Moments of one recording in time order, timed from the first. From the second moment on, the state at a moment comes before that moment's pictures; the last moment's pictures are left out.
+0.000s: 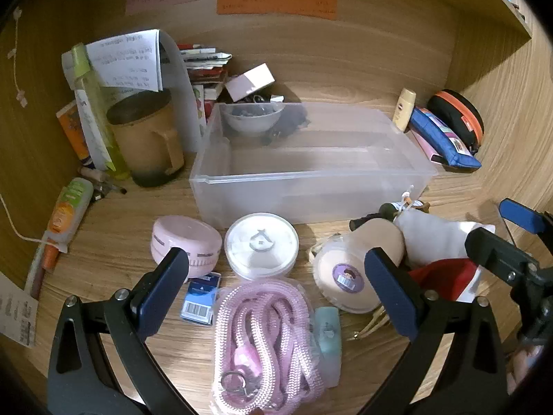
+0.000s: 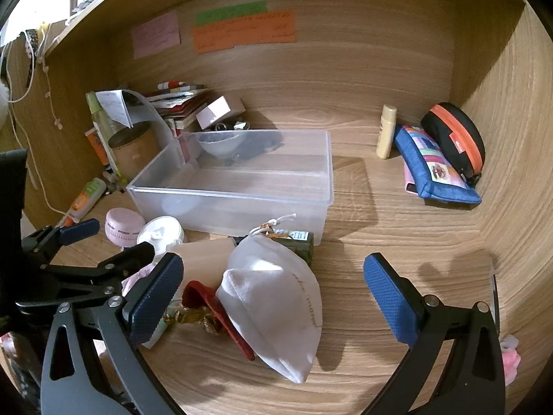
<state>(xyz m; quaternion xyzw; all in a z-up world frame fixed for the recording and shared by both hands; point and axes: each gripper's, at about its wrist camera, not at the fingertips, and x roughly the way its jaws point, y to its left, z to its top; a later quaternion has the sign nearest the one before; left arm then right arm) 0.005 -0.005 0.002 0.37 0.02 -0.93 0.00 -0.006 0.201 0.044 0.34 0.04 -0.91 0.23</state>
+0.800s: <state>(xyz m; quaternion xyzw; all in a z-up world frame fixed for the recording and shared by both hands) 0.005 -0.086 -0.007 0.41 0.09 -0.91 0.01 -0.008 0.238 0.044 0.34 -0.02 -0.90 0.26</state>
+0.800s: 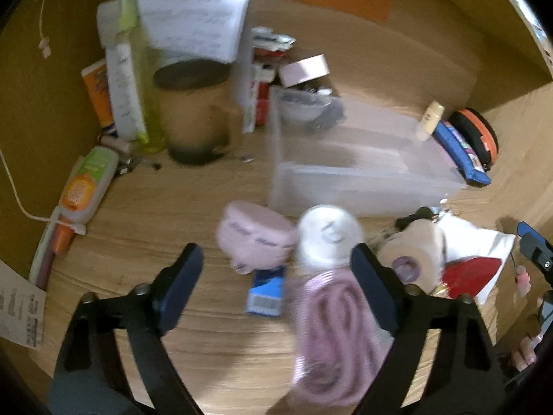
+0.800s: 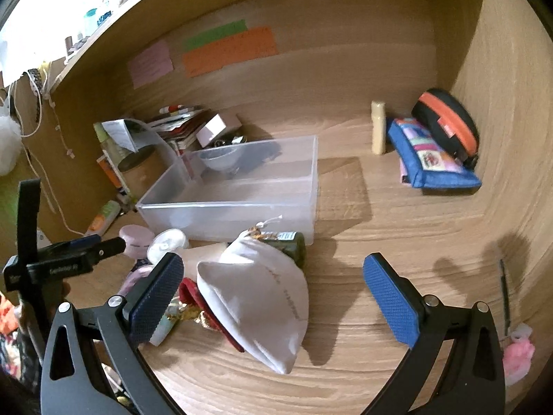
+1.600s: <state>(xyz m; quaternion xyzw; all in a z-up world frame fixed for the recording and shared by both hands) -0.036 -0.098 -0.043 0.47 0.06 -0.88 -0.01 -0.051 0.203 0.020 0.42 0.04 -0.86 0.28</state>
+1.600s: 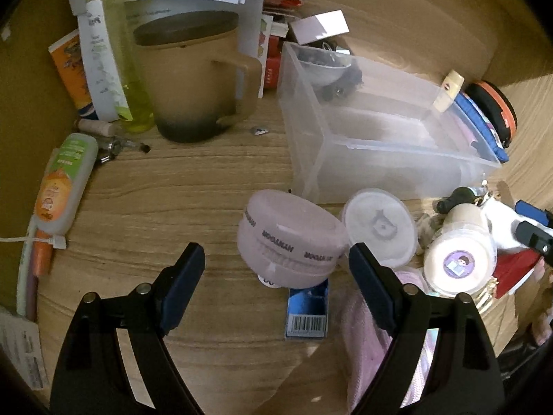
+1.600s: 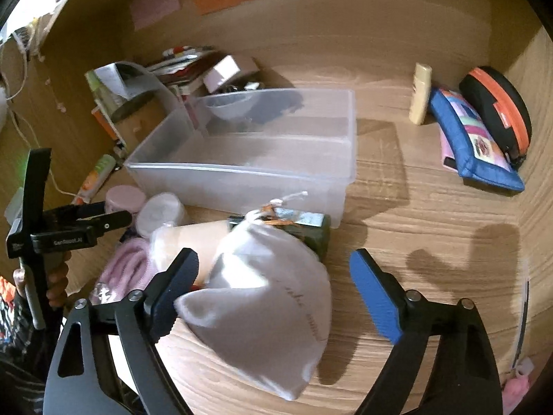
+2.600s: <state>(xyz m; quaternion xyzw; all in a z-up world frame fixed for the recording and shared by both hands) -0.057 -0.094 -0.059 0.46 0.03 -0.88 0.01 -0.065 0.193 -0.025 0.50 0.05 -0.81 0.31</state>
